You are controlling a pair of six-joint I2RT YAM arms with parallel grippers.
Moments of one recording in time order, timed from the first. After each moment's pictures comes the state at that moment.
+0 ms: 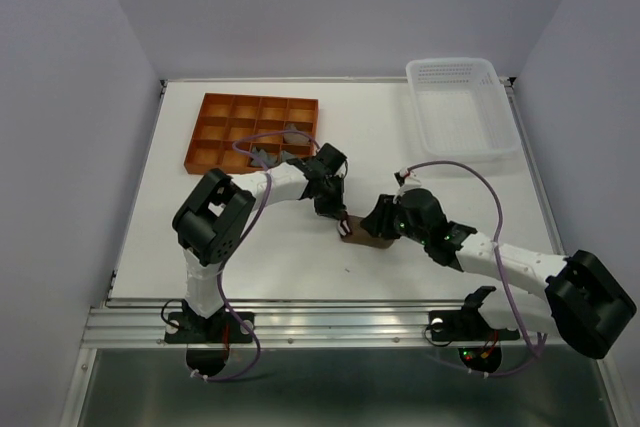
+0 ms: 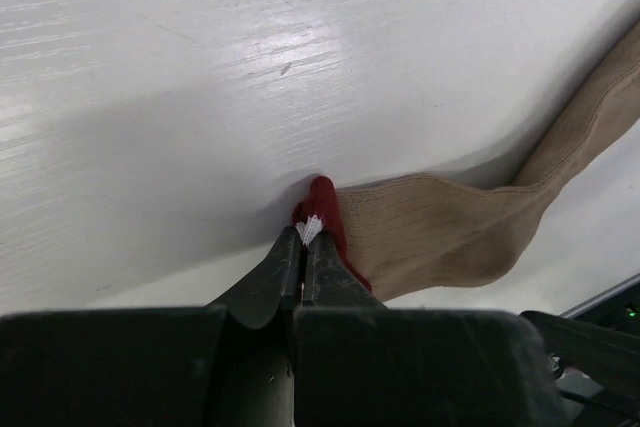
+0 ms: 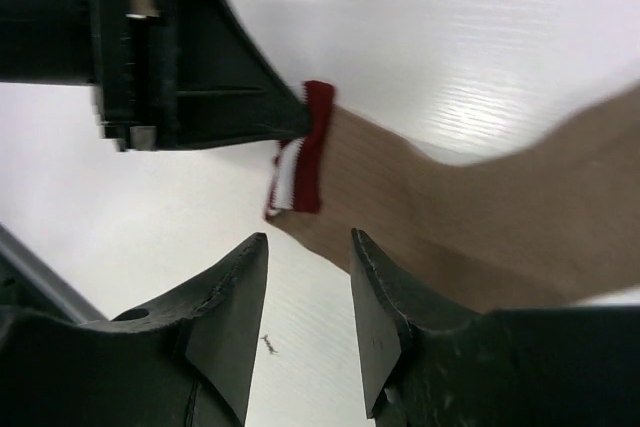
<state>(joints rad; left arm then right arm) -0.73 1.90 1.21 -0.40 0.18 -0.71 0.71 1.18 0.45 0.20 -0.01 0.68</state>
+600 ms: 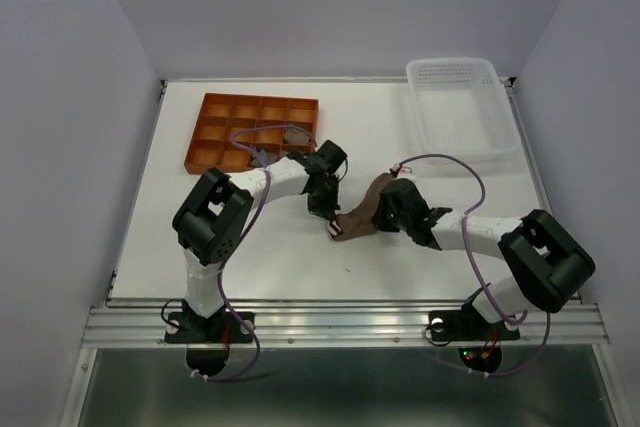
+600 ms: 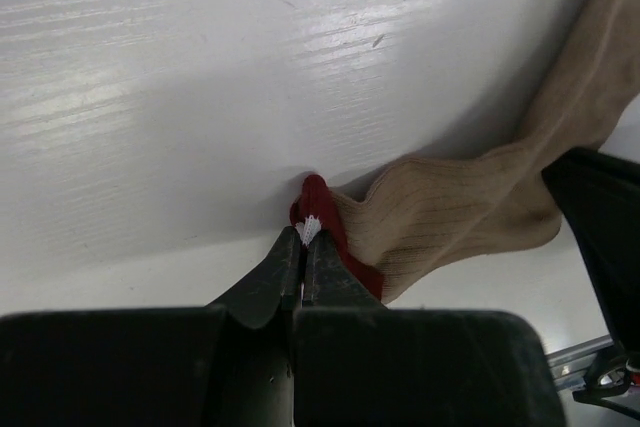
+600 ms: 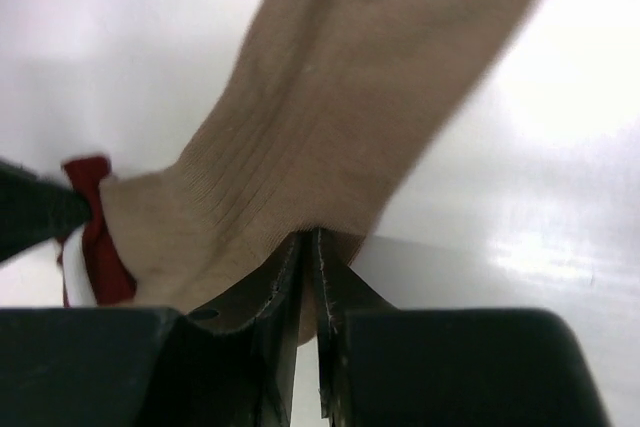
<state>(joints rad) -0.73 1.90 1.28 -0.59 0.08 -0.64 0.67 1.44 0.56 0.10 0.18 0.66</state>
